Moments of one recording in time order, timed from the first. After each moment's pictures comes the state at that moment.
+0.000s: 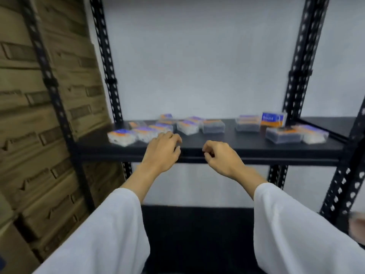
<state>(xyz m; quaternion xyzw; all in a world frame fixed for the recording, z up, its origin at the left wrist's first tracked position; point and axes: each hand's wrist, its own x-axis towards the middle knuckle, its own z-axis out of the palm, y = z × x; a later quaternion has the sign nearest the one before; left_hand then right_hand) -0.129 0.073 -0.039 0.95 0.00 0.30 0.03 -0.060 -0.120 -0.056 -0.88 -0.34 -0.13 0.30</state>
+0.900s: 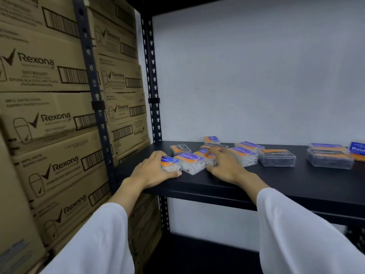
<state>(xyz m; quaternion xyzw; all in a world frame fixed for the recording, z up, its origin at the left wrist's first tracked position) -0.119 0.260 -0.022 0.95 0.19 0.15 0.16 0.032 0.062 -0.033 -0.87 -0.40 -0.08 0.27</state>
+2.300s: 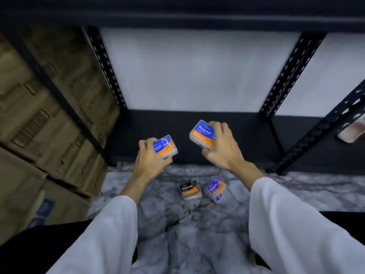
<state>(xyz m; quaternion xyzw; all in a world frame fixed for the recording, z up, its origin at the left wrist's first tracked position) -0.220 0.064 -0.370 0.89 0.26 0.10 0.35 -0.130 -0.143 -0.322 -0.92 -0.24 0.01 0.32</state>
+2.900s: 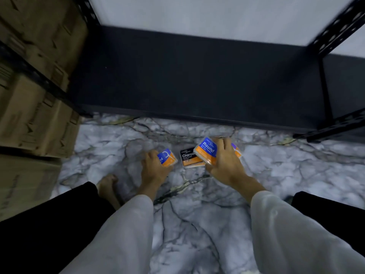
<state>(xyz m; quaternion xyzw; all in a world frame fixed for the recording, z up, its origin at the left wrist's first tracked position) -0.229 0.051 -0.633 0.83 0.41 -0.13 0.35 -0.131 -0.142 -0.564 -0.93 -0.18 0.23 0.21</state>
